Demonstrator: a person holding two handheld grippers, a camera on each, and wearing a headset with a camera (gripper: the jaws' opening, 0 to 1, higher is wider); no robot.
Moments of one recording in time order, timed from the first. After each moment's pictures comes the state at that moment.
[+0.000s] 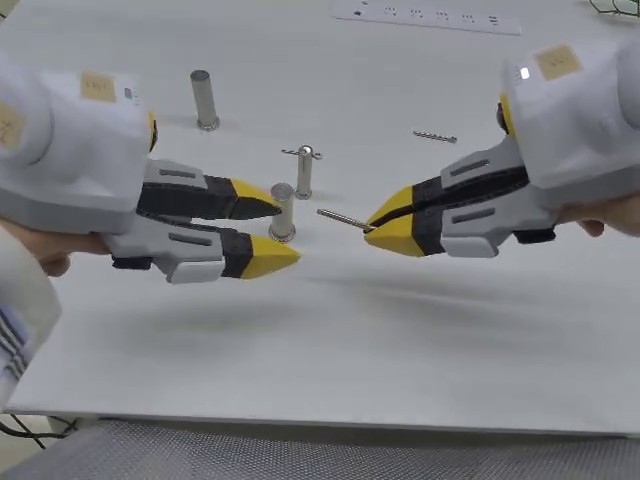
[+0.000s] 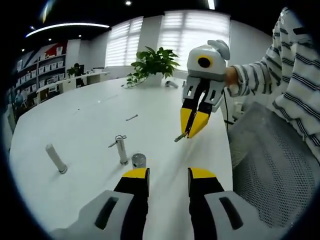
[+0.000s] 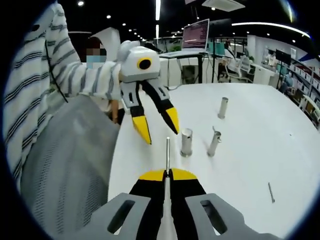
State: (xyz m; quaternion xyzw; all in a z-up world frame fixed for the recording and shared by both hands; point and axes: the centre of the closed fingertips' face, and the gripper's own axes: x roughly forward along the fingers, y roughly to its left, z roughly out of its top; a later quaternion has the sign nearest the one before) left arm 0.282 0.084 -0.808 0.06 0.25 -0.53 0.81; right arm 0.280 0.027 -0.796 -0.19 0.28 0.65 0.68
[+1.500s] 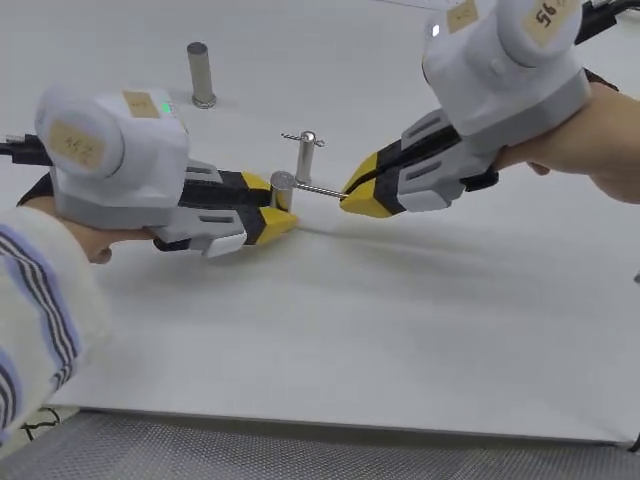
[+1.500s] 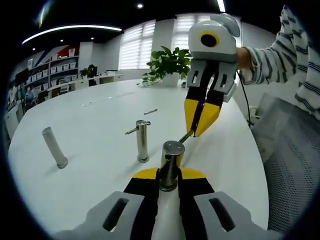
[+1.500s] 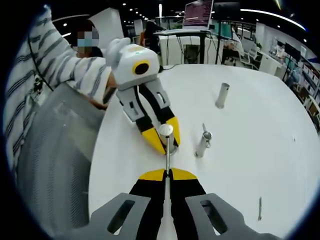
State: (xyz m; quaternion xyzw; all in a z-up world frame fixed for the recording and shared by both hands) left arm 0.325 0.078 -0.847 0.06 0.22 -0.48 0.84; right arm 0.313 0.045 -0.821 -0.28 0.33 0.64 0.64
